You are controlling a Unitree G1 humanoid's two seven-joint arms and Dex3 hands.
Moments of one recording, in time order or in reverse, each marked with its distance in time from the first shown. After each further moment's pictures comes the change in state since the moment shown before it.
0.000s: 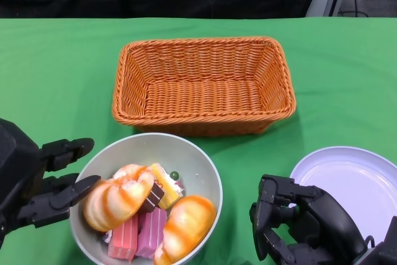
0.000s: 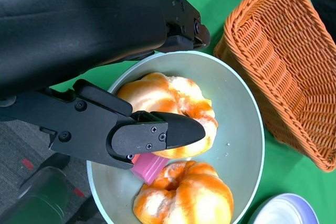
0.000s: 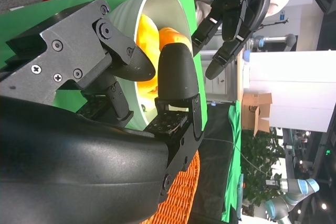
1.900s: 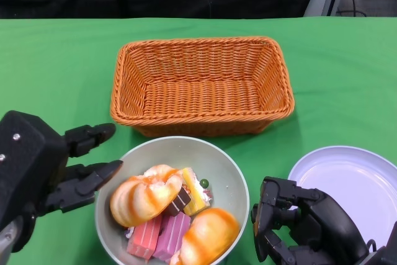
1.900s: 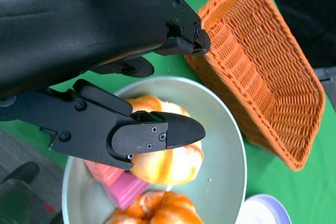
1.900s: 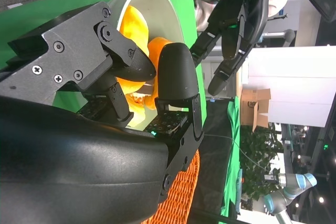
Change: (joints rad) left arm -0.055 -0.091 -0.052 0.025 0.050 -0.063 0.101; right arm 0.018 0.000 0.003 -0.006 0.000 -0.018 -0.012
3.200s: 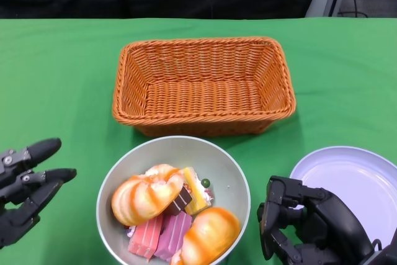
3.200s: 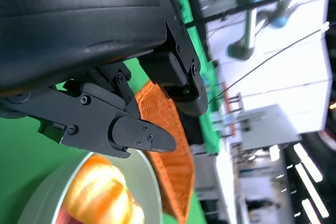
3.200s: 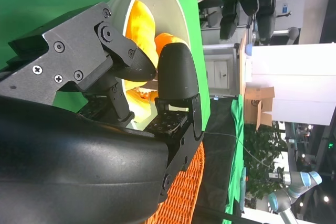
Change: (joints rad) left arm 0.206 -0.298 0.278 0.472 -0.199 -1.186 -0.051; right arm -0.013 -0.009 -0.029 0.034 0.009 -0.003 0.019
